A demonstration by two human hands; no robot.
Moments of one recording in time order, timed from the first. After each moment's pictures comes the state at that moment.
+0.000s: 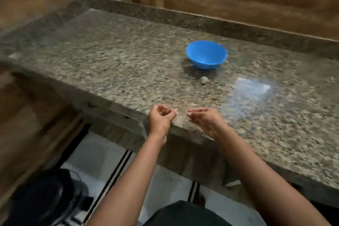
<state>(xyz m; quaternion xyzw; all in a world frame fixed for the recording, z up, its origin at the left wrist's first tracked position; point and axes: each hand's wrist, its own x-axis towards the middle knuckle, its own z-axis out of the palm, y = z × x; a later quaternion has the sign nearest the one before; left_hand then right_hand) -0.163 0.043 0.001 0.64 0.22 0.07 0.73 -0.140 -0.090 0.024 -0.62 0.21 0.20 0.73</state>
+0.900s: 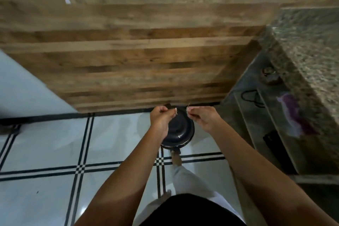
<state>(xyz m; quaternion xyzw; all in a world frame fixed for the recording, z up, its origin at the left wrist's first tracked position) -0.468 0.533 -0.058 0.30 0.58 0.33 0.67 -0.345 0.493 -0.035 -0.65 -0.05 0.55 0.52</state>
